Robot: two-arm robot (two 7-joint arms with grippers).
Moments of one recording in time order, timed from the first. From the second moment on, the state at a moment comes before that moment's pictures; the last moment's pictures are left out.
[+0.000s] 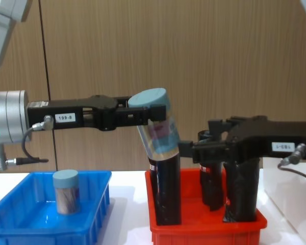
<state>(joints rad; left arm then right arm) -0.58 0.39 0.32 -1.17 -0.47 0.00 -1.14 0.25 0.31 -0.29 -1.63 0.18 0.18 0.67</state>
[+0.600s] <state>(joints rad) -0.58 0.39 0.32 -1.17 -0.47 0.00 -1.14 0.33 0.26 -0.33 -1.55 0.11 0.18 0.68</state>
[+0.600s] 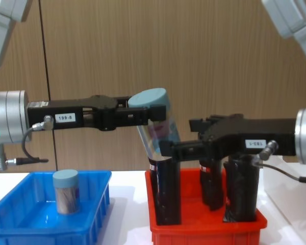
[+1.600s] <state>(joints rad) -0.58 0.39 0.32 -1.17 -0.47 0.00 -1.14 0.40 0.20 -0.38 -1.48 0.08 0.17 0.72</state>
